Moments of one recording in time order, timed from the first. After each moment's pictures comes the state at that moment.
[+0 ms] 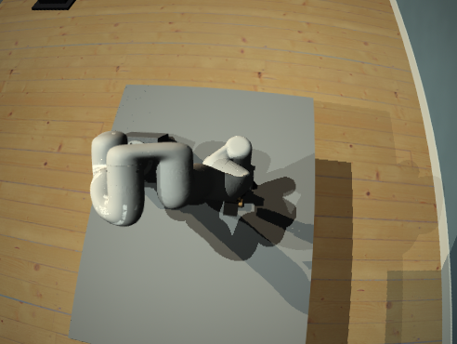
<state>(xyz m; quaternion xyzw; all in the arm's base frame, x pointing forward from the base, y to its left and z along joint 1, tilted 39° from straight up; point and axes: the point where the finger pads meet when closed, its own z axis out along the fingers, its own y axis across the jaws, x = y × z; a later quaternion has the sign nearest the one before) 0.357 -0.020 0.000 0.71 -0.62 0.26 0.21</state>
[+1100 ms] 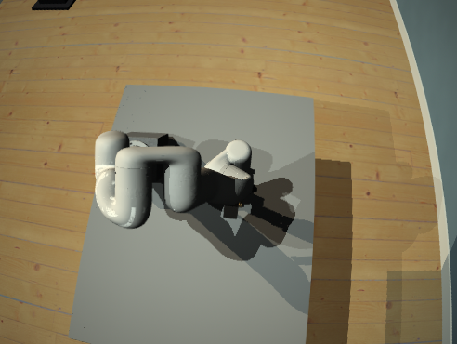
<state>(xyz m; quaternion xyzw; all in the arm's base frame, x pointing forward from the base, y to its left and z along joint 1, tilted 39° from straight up) 0.360 -0.034 -0.017 0.71 -0.62 0.26 0.21</state>
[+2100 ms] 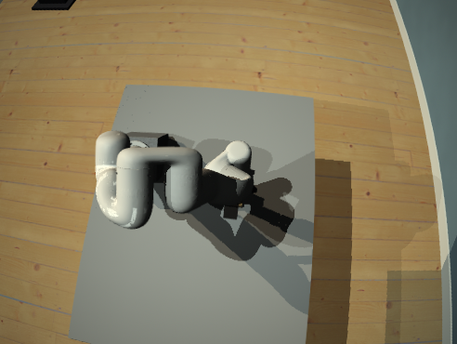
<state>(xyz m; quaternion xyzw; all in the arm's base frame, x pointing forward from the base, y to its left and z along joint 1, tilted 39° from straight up) 0.360 -0.036 -0.019 0.71 -0.62 0.26 0.21</state>
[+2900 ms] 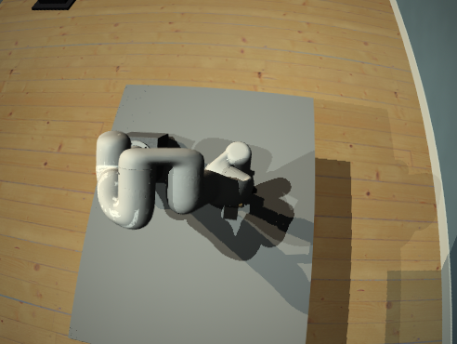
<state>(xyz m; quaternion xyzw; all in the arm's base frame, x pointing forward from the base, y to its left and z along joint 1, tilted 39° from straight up) 0.361 -0.039 -0.023 0.71 -0.62 0.26 0.21</state>
